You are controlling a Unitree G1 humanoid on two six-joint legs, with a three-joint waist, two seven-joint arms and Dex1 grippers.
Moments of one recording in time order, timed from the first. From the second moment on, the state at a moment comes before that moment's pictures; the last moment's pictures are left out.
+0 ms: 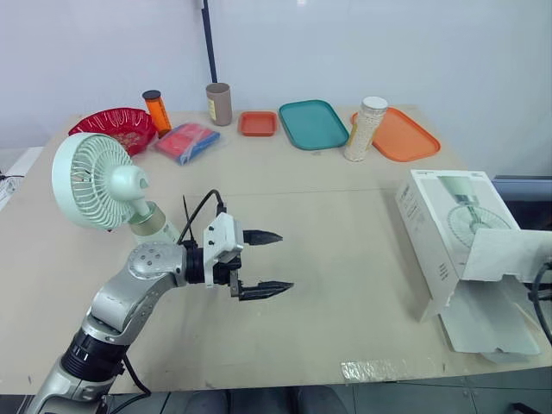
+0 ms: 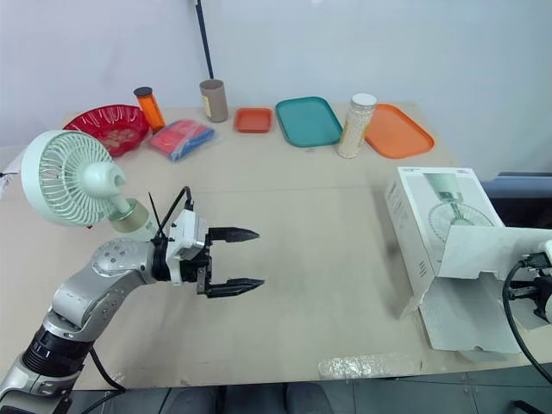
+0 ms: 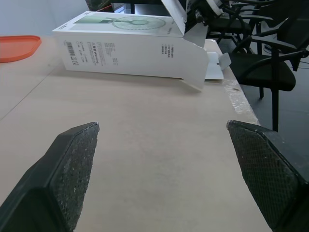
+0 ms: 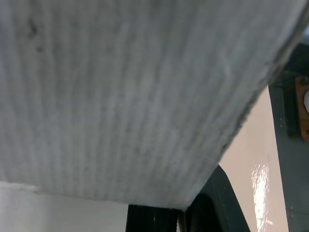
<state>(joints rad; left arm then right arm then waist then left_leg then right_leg) -0.35 0.53 -0.20 -0.36 -0.50 0.41 -1.01 0.07 -1.02 -0.59 0.19 0.26 0.62 0.77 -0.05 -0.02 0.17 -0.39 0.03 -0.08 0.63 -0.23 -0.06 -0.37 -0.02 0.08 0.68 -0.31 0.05</state>
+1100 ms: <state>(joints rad) -0.32 0.53 -0.18 -0.37 -0.51 0.41 -1.01 0.68 -0.97 -1.06 -0.49 0.32 0.91 1.02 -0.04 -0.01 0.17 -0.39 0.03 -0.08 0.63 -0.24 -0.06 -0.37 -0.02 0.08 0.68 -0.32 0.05</state>
